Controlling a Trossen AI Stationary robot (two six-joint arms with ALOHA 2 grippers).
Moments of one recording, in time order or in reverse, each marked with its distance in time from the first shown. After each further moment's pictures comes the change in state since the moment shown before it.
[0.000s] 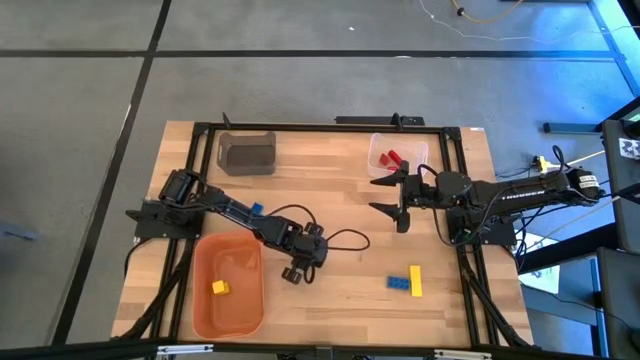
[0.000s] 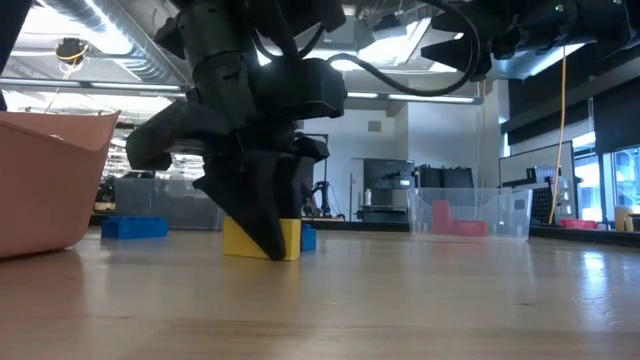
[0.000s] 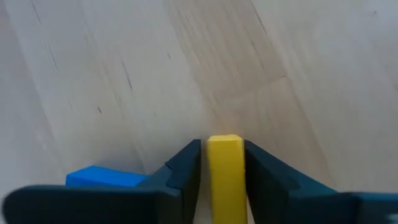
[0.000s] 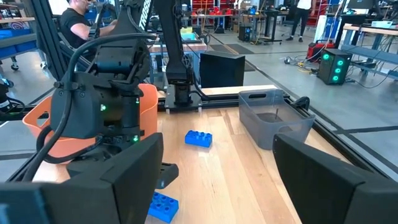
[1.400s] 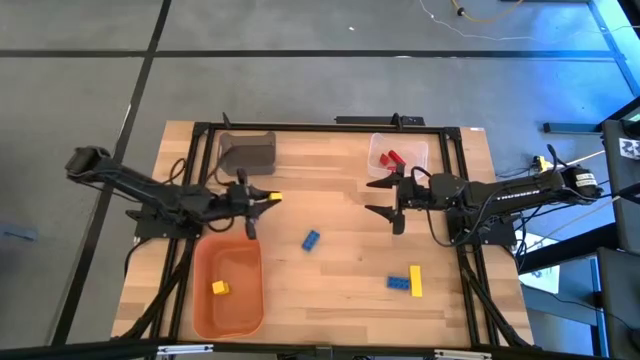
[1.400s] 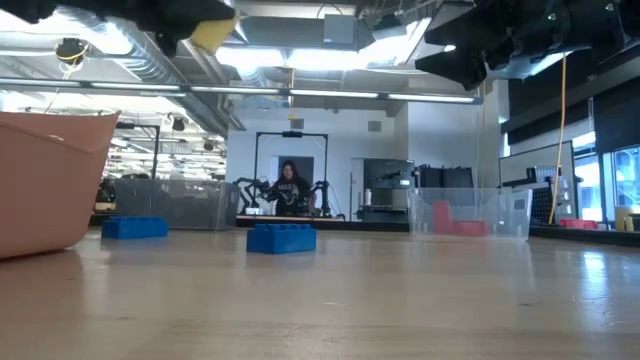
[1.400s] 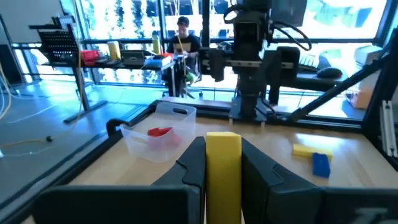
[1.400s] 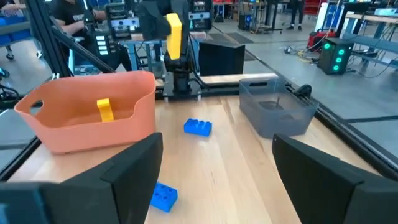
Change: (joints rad) left arm -0.033 -1.093 -0.770 0.789 -0.534 -0.164; right arm 0.000 0.064 0.000 0.017 0.000 0.006
